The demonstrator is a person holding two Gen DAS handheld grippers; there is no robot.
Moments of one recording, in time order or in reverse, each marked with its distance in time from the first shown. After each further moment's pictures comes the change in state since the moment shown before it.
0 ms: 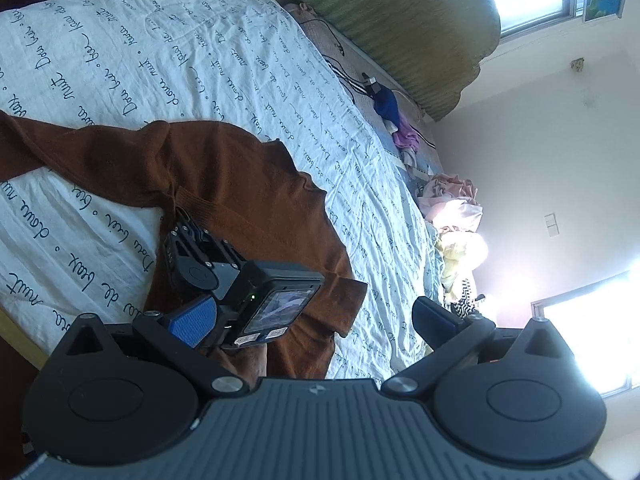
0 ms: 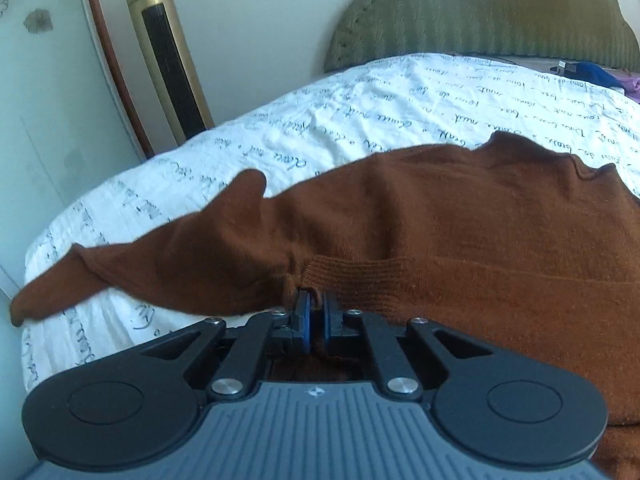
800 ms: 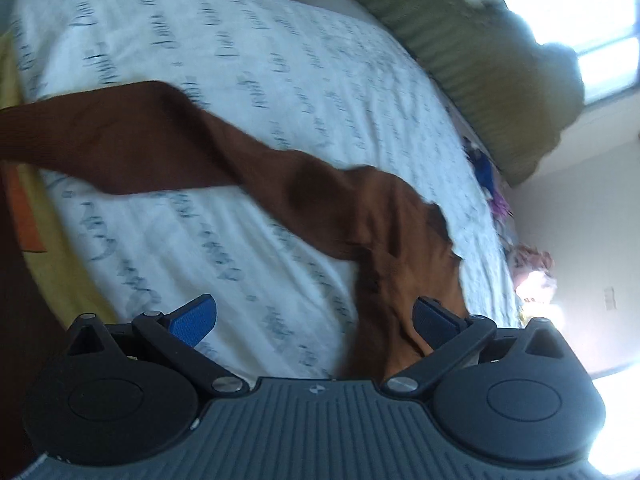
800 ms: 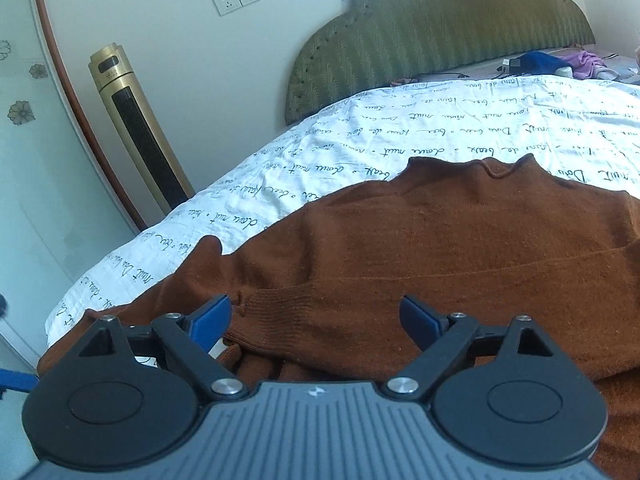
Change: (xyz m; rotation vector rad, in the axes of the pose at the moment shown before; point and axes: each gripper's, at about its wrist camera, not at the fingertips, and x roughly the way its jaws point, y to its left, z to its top) left arm -0.006 0.197 0.004 -0.182 -0.167 0.204; right arm -0.066 -0.058 -0.010 0.182 -0.159 0.015
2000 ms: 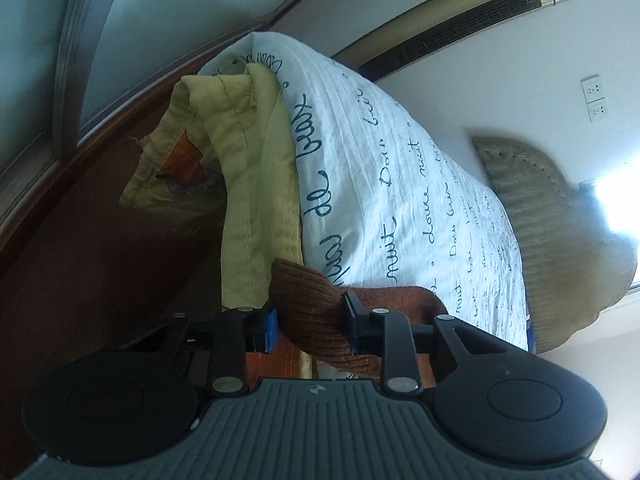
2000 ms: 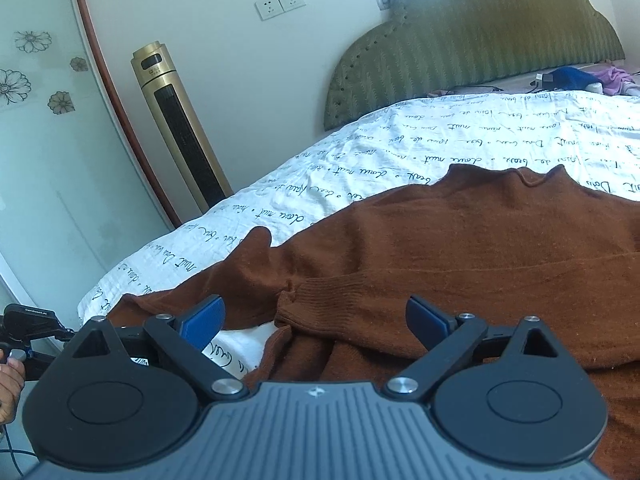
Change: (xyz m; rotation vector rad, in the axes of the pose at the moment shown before) left arm -0.032 0.171 0.064 -0.334 -0.299 0.075; right arm -0.017 0.019 -0.012 -0.054 -0.024 0.080
